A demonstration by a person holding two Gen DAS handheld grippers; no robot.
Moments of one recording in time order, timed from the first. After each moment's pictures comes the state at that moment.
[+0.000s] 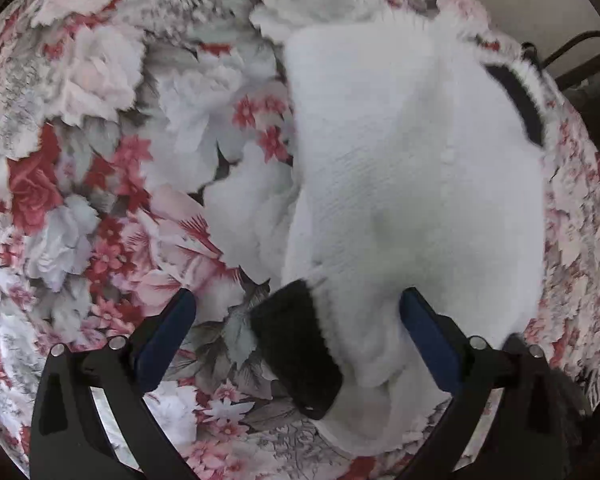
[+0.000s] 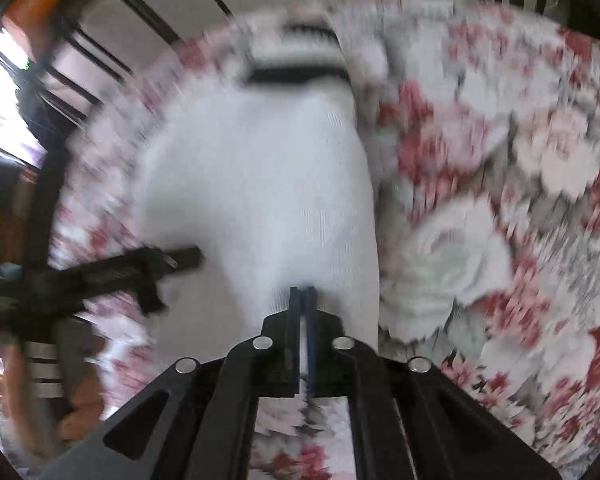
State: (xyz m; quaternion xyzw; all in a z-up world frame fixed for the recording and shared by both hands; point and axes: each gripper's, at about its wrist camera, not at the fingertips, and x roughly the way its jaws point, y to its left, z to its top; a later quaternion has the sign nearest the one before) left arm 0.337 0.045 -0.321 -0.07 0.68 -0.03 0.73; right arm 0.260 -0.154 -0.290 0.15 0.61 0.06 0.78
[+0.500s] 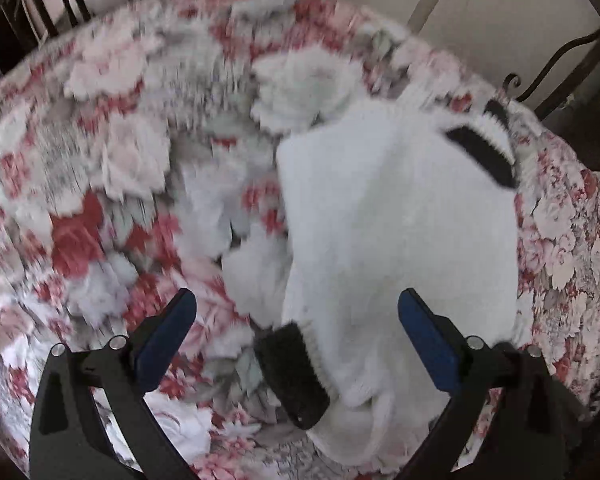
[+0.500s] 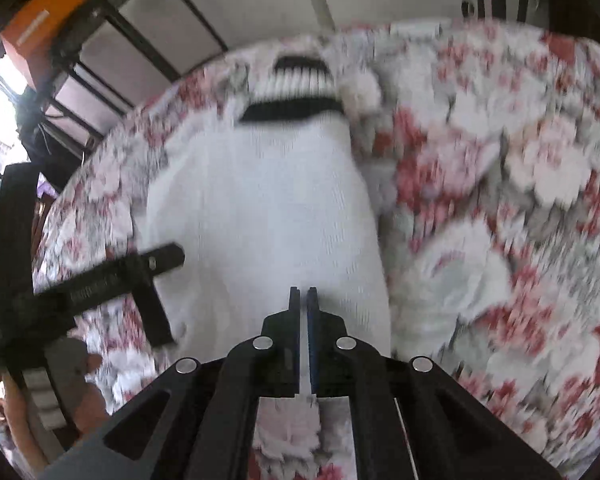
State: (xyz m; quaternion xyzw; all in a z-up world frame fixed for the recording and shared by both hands) left arm 0.318 0.055 -0.274 -0.04 0.58 -0.02 0.81; right arm 0.267 -0.160 -0.264 0.19 0.53 0.04 0.82
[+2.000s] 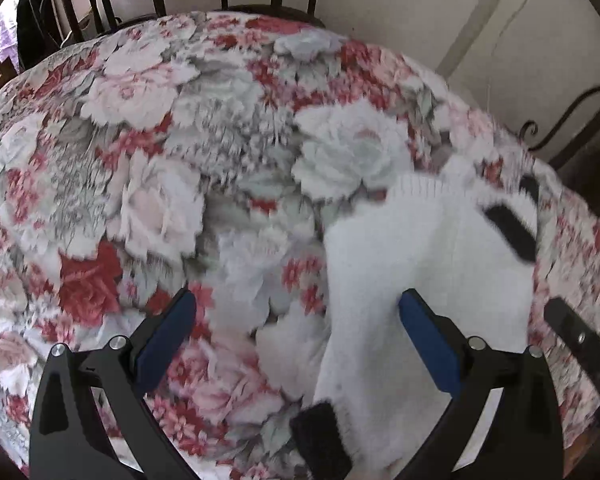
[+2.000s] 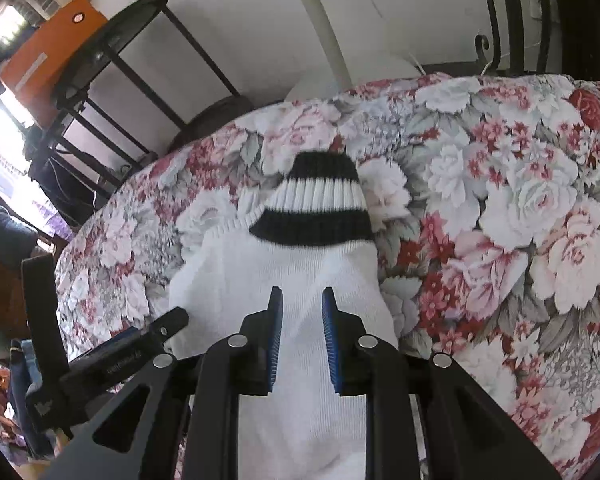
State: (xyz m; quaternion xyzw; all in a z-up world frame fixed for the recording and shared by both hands) left arm 0.366 0.064 -0.274 -0.07 0.55 0.01 0.83; right arm 0.334 -0.171 -0.239 0.21 0.48 0.05 0.85
